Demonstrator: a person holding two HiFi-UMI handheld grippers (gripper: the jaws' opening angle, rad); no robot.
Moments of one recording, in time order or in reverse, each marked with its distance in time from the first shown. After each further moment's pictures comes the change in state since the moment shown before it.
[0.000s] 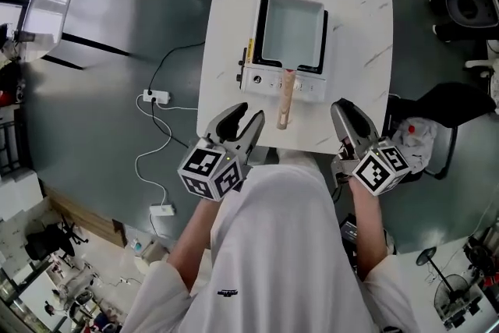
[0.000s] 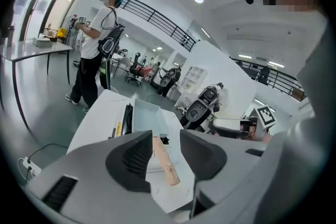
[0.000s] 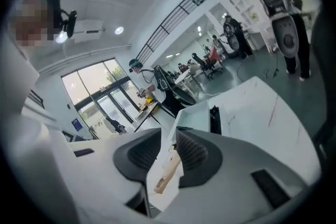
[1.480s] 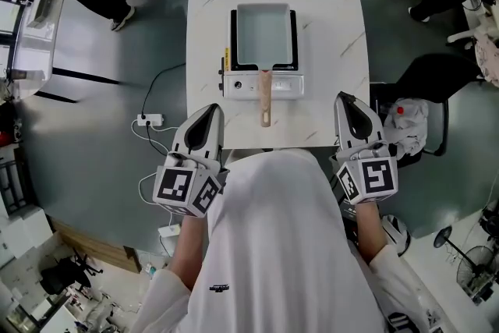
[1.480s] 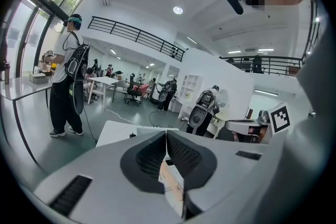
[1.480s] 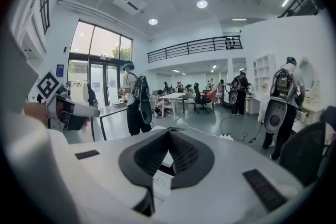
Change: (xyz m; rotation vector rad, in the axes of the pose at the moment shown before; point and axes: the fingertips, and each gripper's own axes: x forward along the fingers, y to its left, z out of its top) left arm -0.047 -0.031 0.074 0.196 -0.171 0.055; right arm -0.069 0.030 0.060 -0.567 -0.155 -0.274
